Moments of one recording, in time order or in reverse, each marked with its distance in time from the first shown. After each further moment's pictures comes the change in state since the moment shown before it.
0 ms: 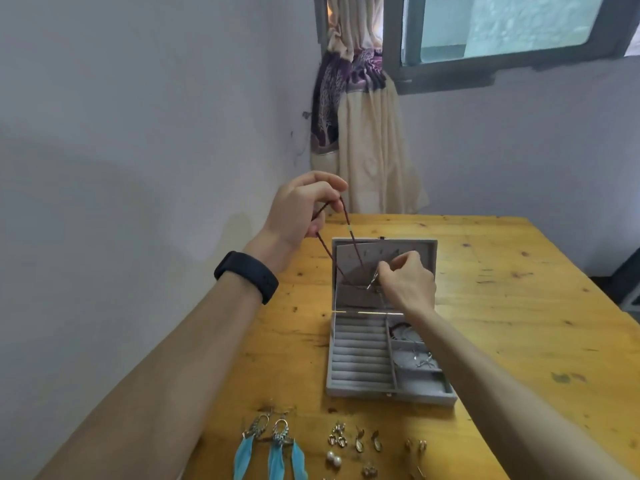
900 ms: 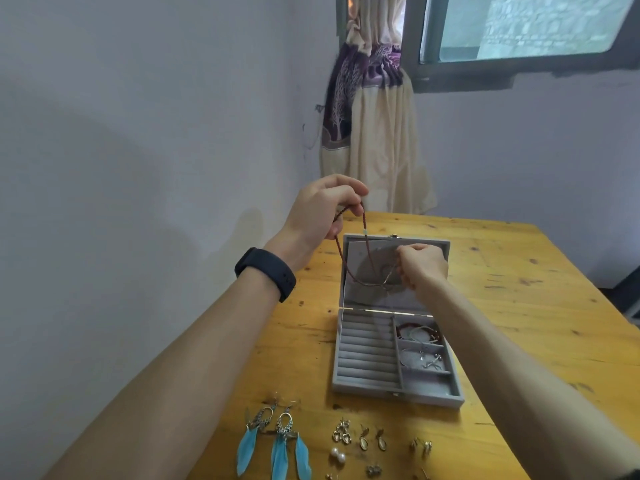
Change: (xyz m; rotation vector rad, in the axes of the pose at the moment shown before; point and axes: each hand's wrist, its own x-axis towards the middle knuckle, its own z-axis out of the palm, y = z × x) left_hand 0.001 -0.012 -0.003 0.043 -0.018 -0.031; right_hand 0.026 -0.022 -0.006 0.308 -0.075 0.218
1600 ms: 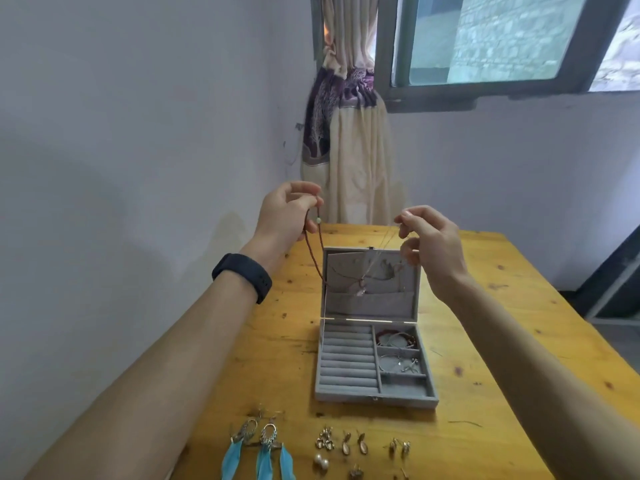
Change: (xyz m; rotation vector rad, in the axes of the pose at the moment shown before) left_hand 0.006 0.008 -0.004 0.035 0.215 -0.024; right_hand -0.063 -0.059 -0.080 0.388 -0.203 -0.463
